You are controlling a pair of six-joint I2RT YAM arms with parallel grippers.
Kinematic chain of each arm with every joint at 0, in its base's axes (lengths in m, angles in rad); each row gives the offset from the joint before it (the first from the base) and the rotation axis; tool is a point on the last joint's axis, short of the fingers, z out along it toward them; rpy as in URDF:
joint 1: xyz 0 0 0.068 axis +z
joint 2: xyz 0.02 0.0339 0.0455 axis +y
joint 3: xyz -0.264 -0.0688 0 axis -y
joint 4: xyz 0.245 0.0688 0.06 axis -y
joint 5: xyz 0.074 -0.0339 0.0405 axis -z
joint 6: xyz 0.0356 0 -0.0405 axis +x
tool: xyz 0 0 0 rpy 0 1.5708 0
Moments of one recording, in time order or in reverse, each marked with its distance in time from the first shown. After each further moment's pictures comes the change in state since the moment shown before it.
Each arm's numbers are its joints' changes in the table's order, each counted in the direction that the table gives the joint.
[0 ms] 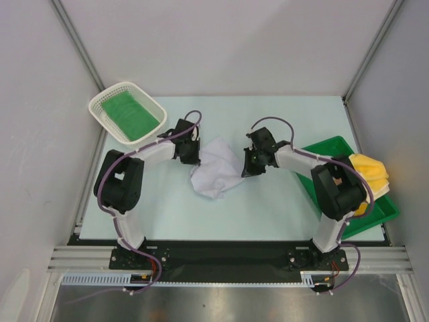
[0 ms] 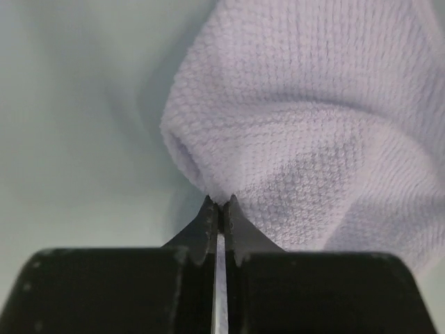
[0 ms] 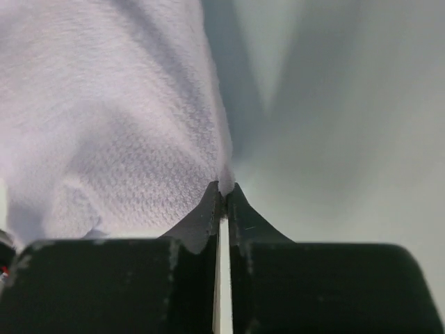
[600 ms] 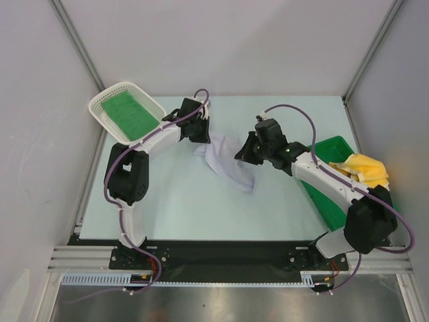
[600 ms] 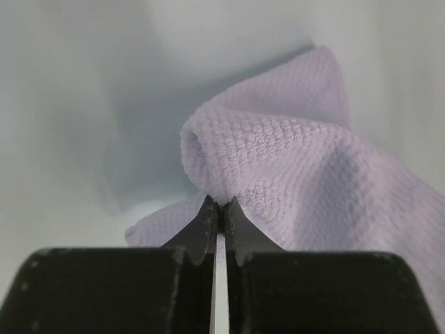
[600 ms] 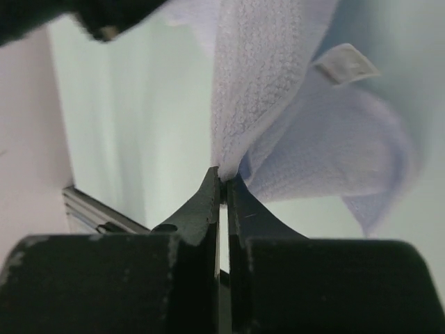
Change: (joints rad) left arm -0.010 0.133 0.374 -0.064 0.086 0.090; right arm 0.098 -0.418 0.002 -0.014 0.134 0.343
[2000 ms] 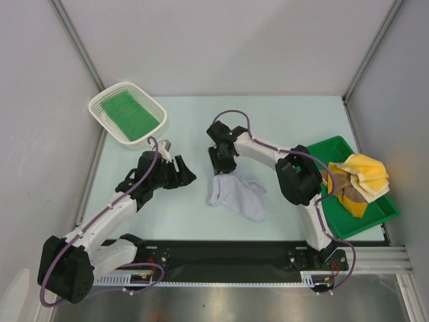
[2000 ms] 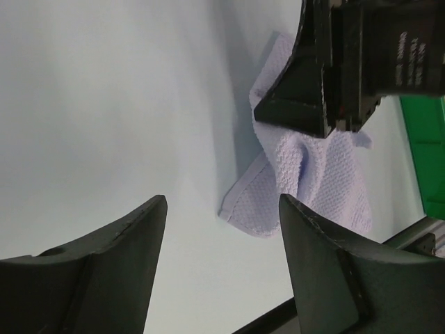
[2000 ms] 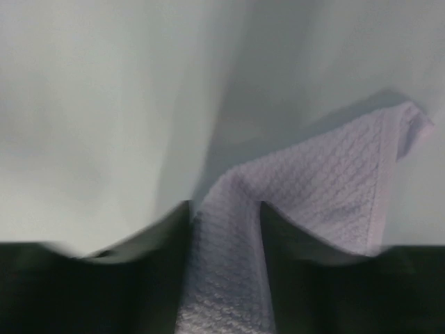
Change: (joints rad) left arm 0.023 -0.961 -0.953 0.206 0.011 -0.333; right arm 0.117 0.746 0.622 -0.443 -0.008 -0.350
